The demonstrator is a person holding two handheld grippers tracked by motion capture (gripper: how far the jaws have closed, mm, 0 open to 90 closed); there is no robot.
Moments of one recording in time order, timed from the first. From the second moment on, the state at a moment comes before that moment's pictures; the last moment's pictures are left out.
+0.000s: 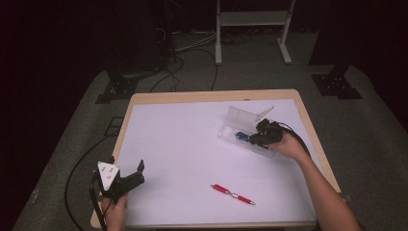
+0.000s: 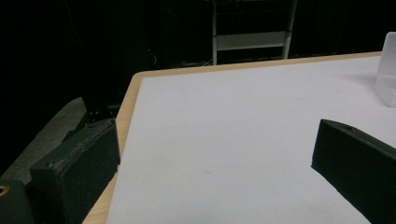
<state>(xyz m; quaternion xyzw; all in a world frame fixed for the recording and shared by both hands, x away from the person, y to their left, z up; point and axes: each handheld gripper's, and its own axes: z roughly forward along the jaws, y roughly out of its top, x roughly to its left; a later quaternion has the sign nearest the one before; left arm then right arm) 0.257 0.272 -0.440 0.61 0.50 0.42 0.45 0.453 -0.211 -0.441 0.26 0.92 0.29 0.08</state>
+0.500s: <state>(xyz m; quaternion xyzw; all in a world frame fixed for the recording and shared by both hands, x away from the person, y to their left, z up) 0.257 0.272 -0.440 0.61 0.50 0.42 0.45 0.455 -0.212 -0.447 0.26 0.92 0.28 0.08</state>
